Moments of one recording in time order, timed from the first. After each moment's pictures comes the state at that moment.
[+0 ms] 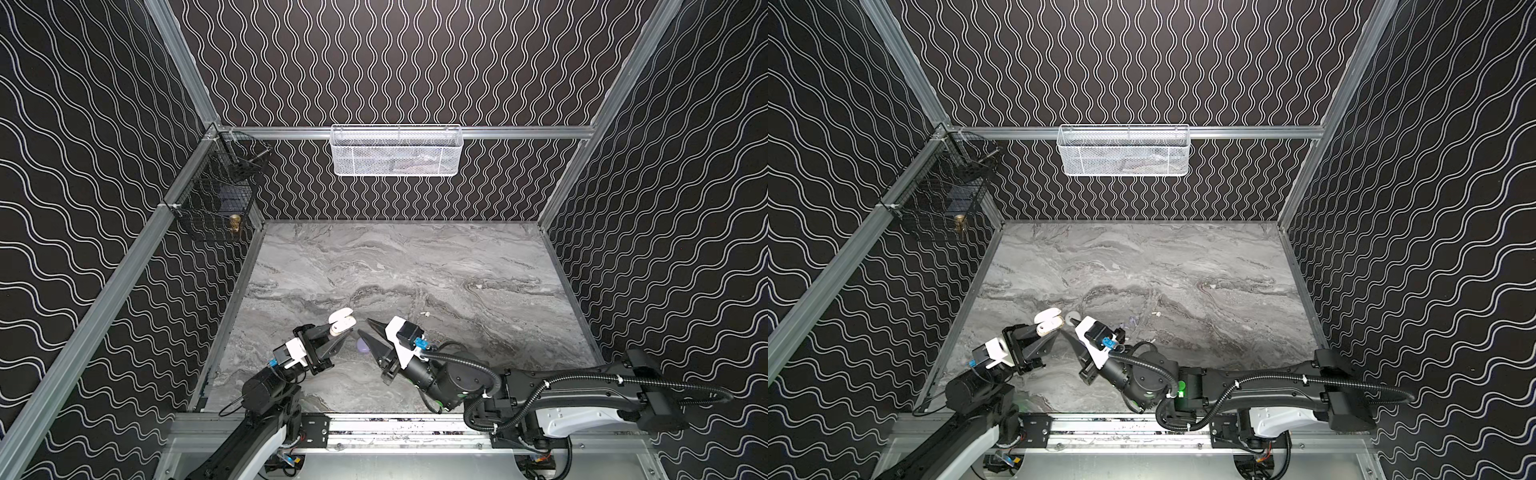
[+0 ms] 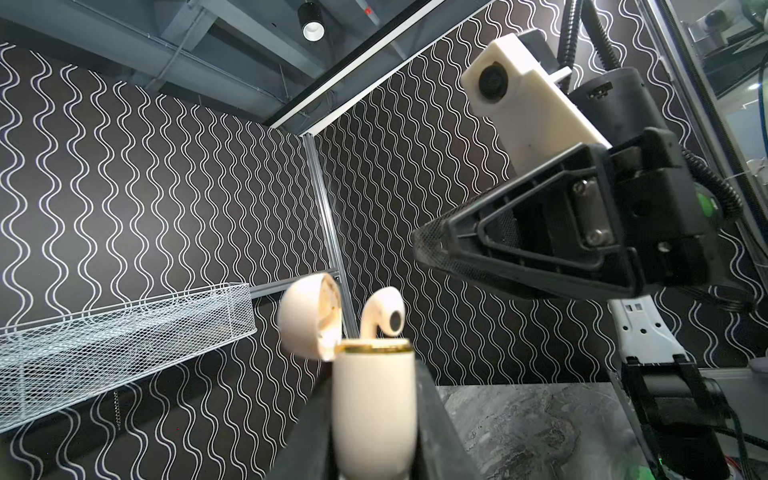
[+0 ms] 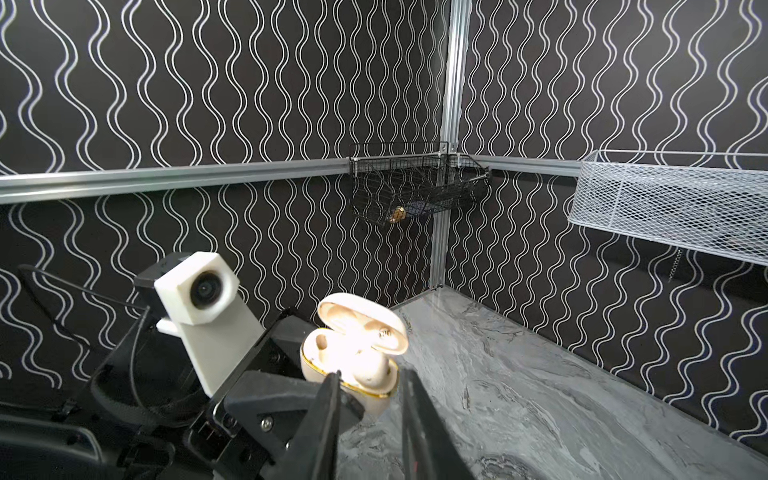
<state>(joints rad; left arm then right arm) -0.33 0.59 0.01 1.40 0.67 -0.27 1.53 1.27 0.91 0.53 0.55 -0.10</state>
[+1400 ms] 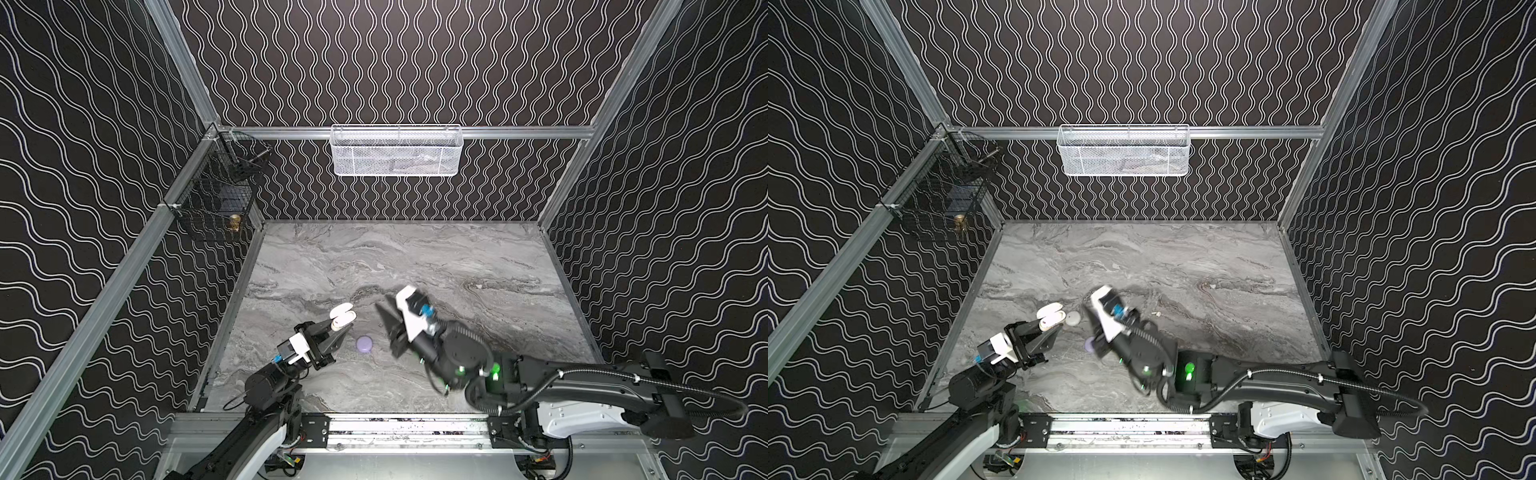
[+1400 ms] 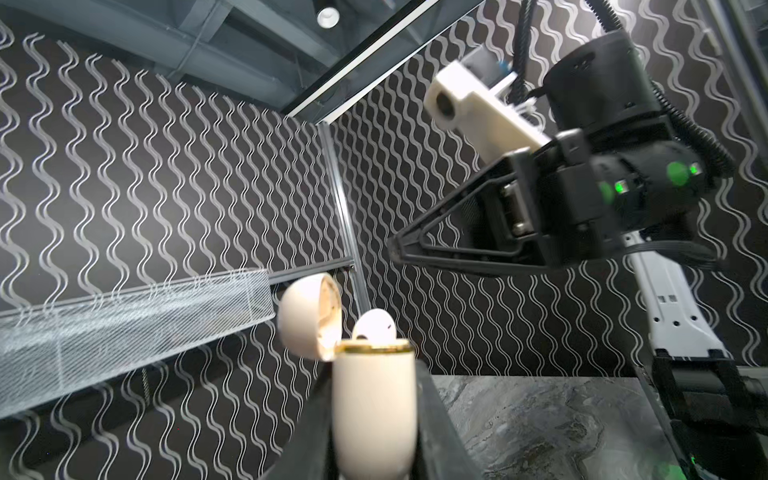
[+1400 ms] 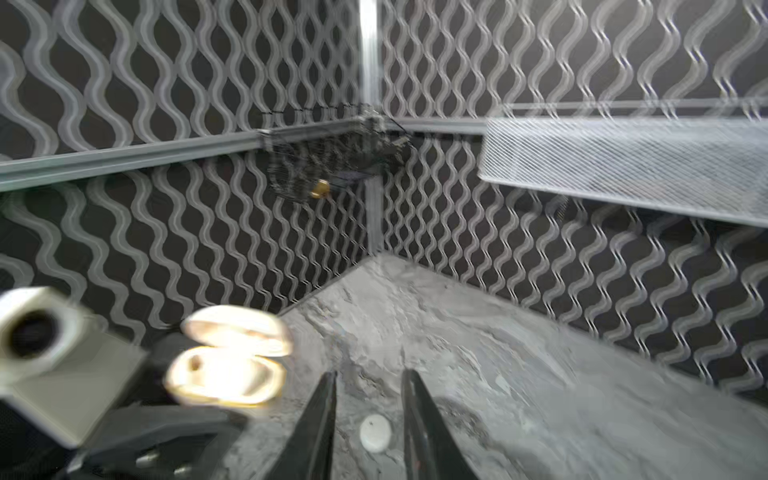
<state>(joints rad) -0.33 0.65 0.01 1.35 0.60 -0.22 1.31 1.18 0.97 0.21 0.66 0.12</state>
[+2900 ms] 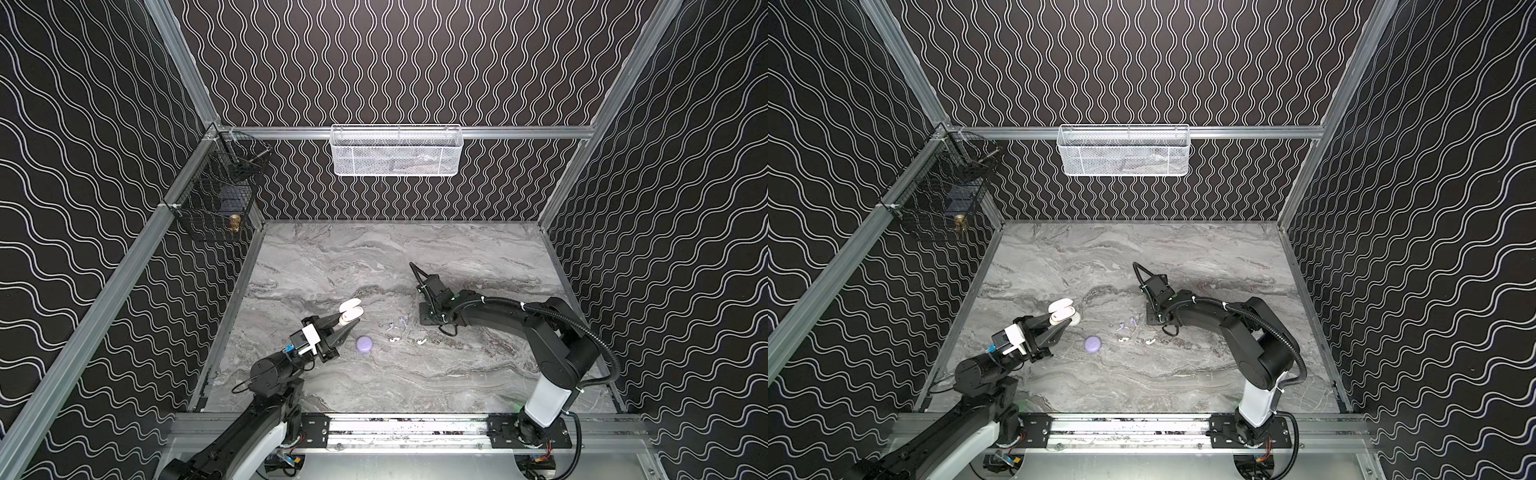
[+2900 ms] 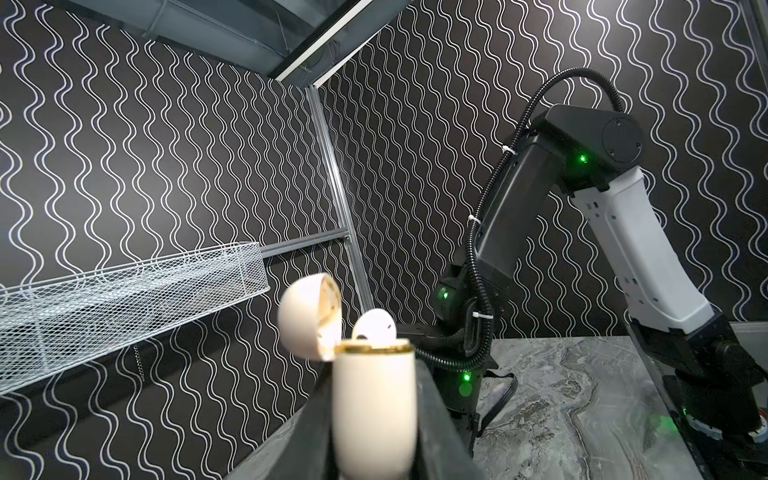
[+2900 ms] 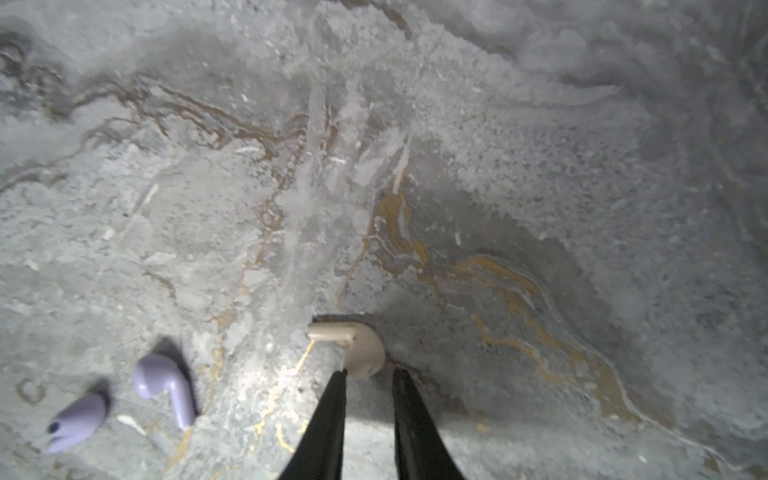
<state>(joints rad) -0.33 0.70 0.05 1.30 0.67 -0.14 0.71 1.78 1.02 -0.38 0.18 0.57</state>
